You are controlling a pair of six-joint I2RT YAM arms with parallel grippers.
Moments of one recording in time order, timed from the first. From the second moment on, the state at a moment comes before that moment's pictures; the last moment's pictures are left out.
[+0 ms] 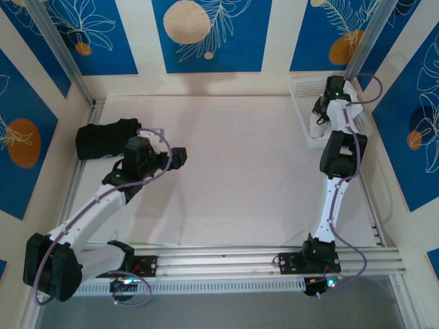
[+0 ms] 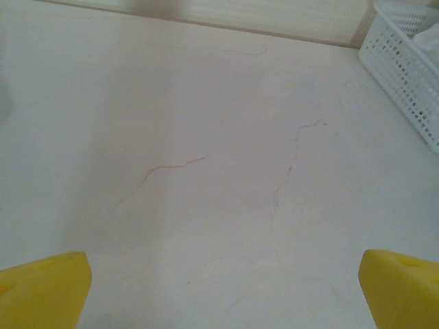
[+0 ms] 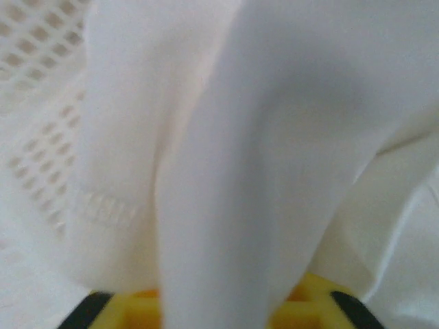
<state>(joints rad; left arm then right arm) -0.39 1.11 0.77 -0.15 0.08 -0.33 -0.20 2.37 2.14 -0.71 0.13 0.42</state>
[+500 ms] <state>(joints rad) -0.41 0.98 0.76 -0.20 0.14 -0.39 0.02 1.47 1.79 -0.32 -0.07 0.49</state>
